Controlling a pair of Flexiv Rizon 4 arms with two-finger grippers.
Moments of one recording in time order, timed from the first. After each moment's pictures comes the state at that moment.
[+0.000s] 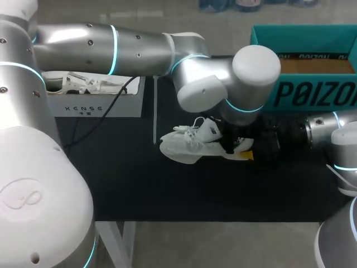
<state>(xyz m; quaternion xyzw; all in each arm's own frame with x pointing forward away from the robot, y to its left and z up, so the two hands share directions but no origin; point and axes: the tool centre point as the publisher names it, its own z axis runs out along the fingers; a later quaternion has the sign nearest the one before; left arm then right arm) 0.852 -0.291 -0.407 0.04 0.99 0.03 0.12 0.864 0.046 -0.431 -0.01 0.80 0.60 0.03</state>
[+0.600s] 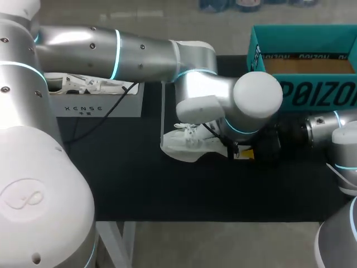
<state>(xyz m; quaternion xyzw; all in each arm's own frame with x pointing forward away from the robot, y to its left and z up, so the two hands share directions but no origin) 0.851 -0.288 -0.413 0.00 0.98 0.03 0.20 0.867 0.043 -0.430 -0.01 0.80 0.61 0.03</state>
